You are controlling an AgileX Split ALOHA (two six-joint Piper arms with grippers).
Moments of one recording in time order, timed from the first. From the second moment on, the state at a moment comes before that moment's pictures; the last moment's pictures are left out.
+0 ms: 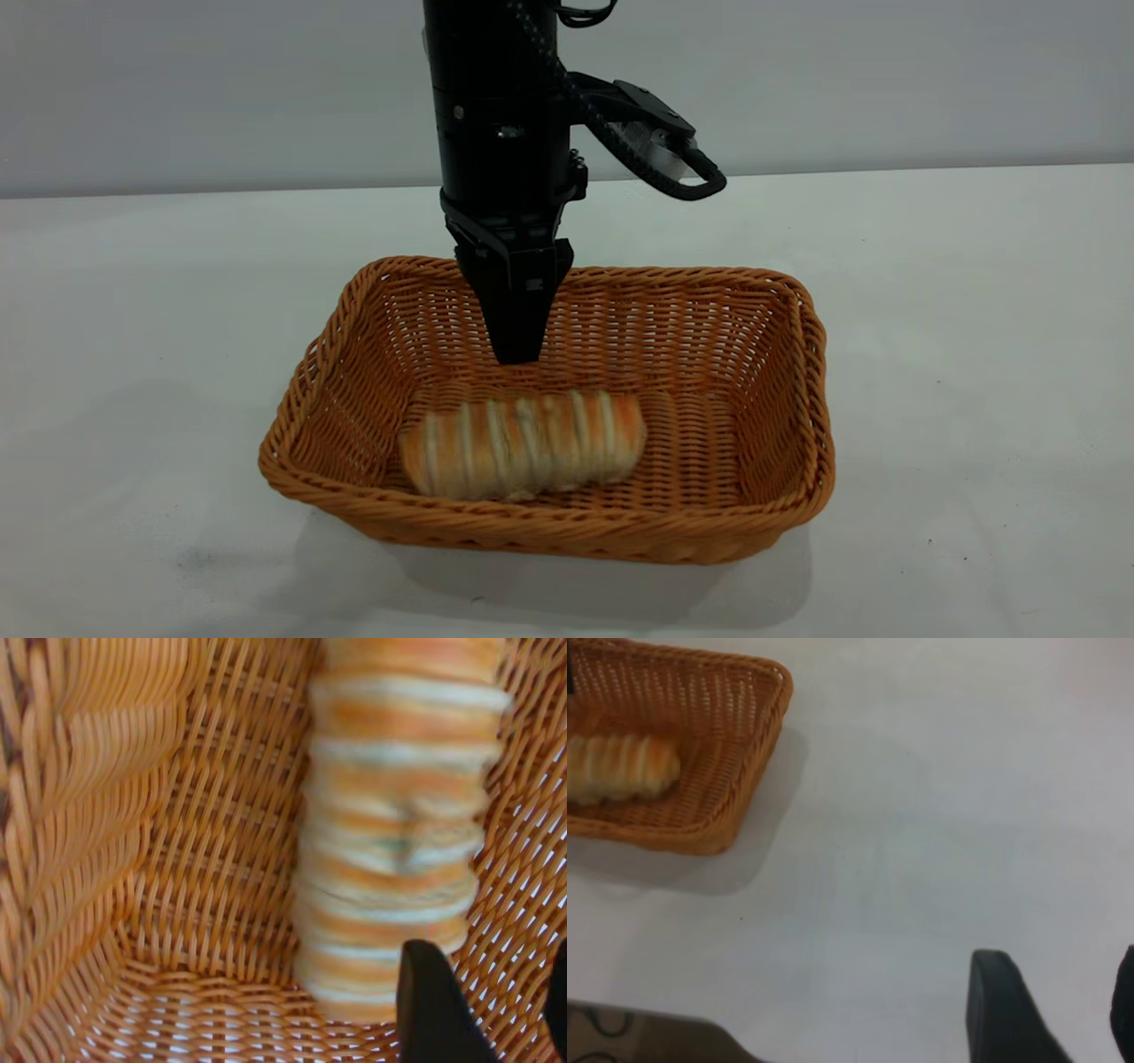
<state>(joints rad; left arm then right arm) -0.60 2.31 -1.83 -0.07 1.17 0.68 0.14 -0.01 -0.49 0.05 1.17 0.02</state>
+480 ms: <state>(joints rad) -0.60 2.14 -2.05 -0.03 1.15 0.42 0.14 -0.01 -0.49 -0.02 1.17 0.01</state>
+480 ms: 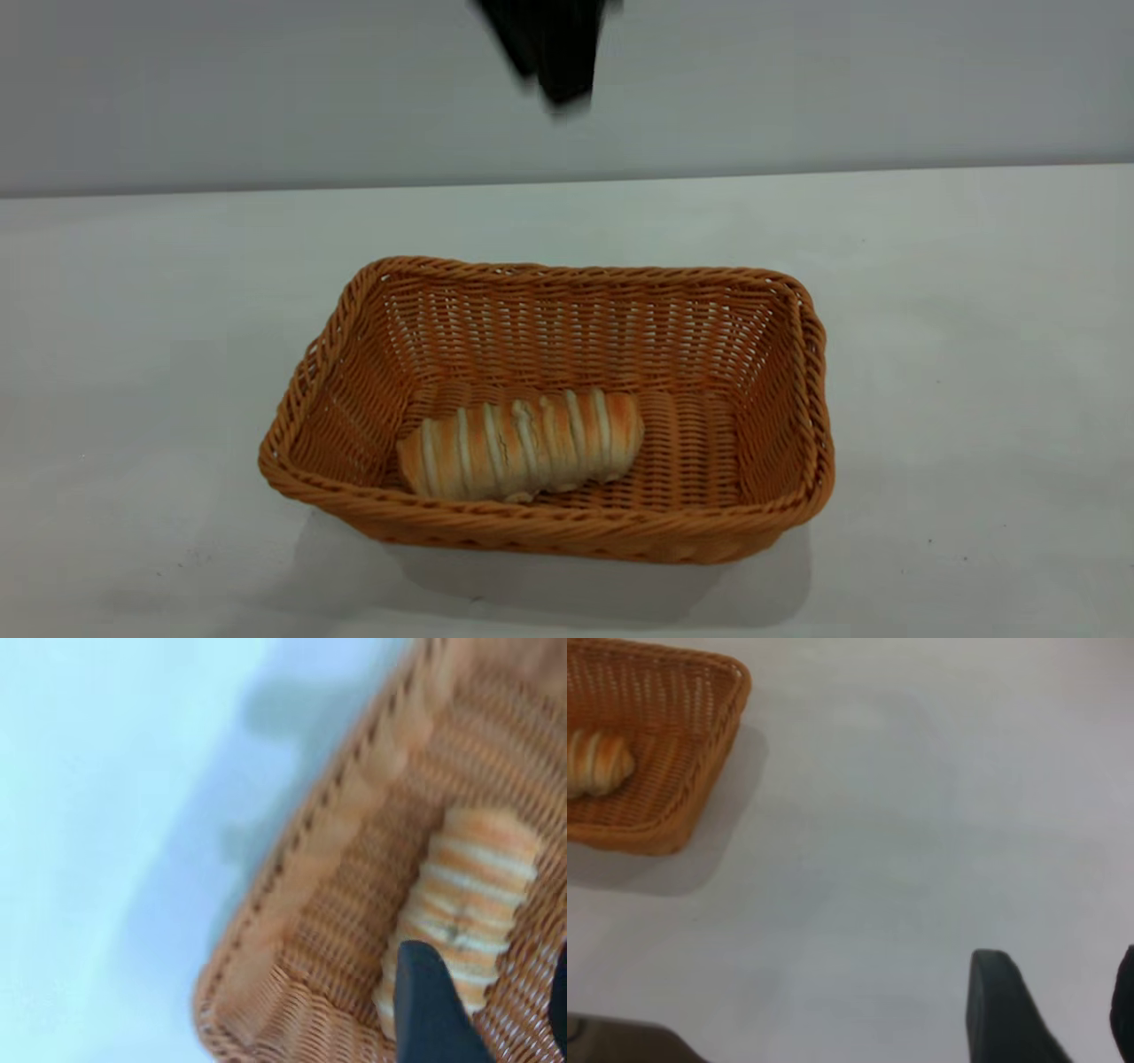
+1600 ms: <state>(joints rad) -0.61 0.99 -1.70 0.02 1.17 0.14 0.14 -0.01 -0.47 -0.02 1.14 0.01</state>
